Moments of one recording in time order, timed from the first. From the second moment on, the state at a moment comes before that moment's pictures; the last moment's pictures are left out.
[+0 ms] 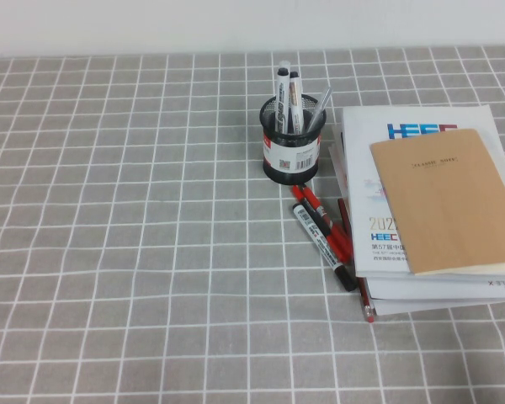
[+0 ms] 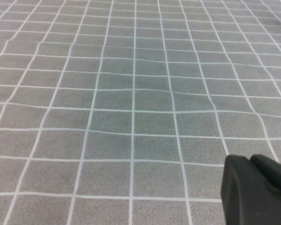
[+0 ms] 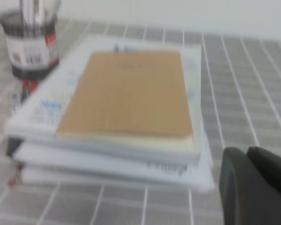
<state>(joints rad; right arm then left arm) 0.14 0.08 -0.08 -0.04 0.29 0.01 -0.08 -0.01 0.03 -0.02 0.38 -0.01</state>
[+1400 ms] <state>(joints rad) 0.04 -0.01 0.03 0.04 0.36 0.08 -0.08 -0.01 0.03 -0.02 0.38 -0.01</state>
